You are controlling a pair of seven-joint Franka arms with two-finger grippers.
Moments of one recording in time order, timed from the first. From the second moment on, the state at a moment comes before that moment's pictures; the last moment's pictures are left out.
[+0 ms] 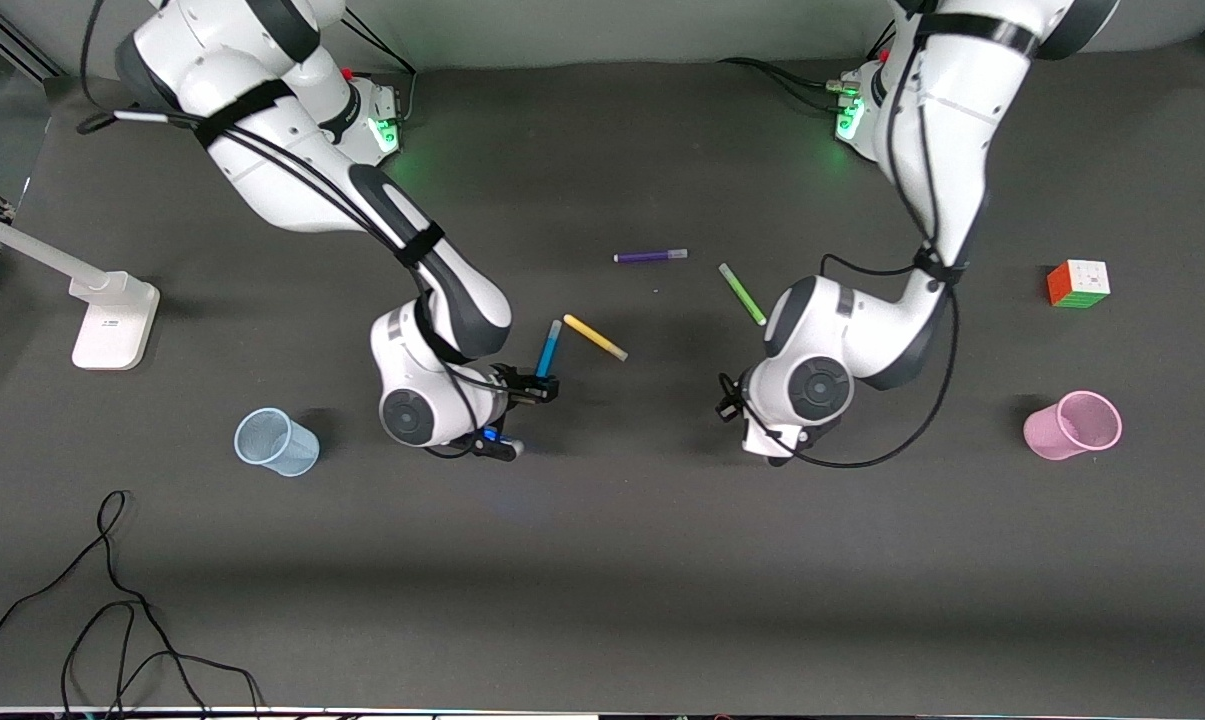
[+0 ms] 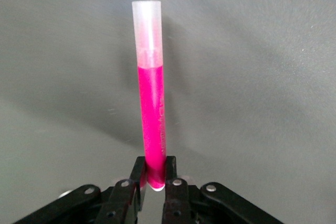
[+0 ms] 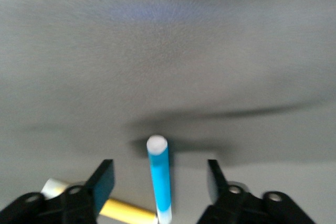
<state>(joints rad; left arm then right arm) -0.35 0.63 -0.11 -1.67 -0.16 2.04 -0.96 0.31 0.82 0.23 -1.59 0.32 2.09 0.55</state>
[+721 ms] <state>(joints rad) 0.07 0.40 -0.09 -1.49 -0.08 1.28 -0.35 0.31 0.81 0.23 -1.58 0.32 2.09 0.55</state>
